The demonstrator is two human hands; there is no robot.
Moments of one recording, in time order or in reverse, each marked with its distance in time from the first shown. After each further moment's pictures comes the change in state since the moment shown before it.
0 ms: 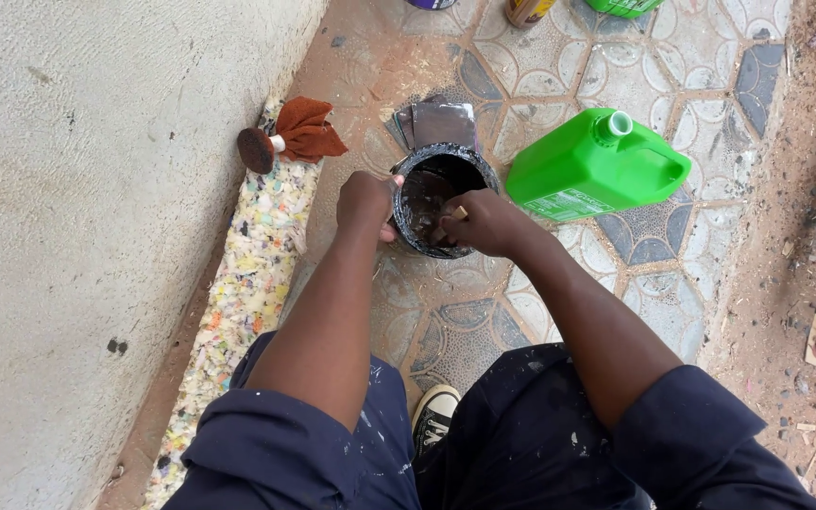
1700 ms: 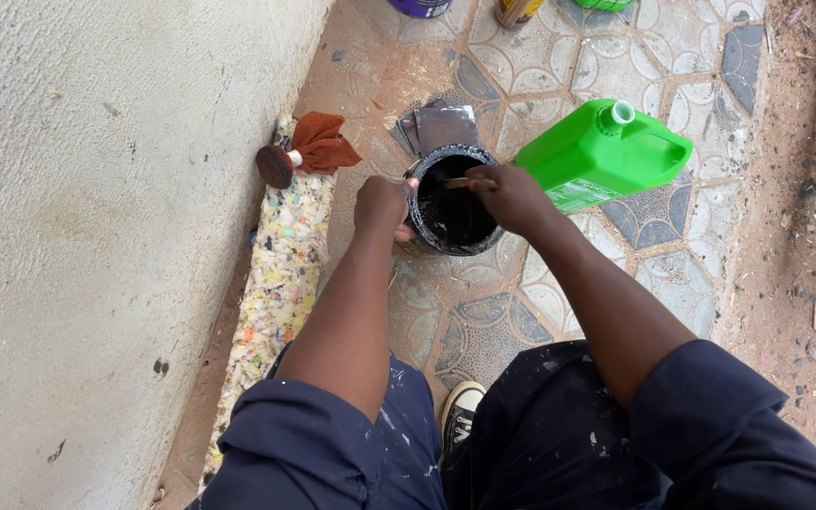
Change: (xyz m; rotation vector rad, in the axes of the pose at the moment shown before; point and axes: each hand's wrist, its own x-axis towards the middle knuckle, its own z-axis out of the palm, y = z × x) left_hand -0.006 -0.001 -0.013 0.031 -0.073 0.088; right_hand 0.029 0.035 -0.006 -0.067 0.258 0.101
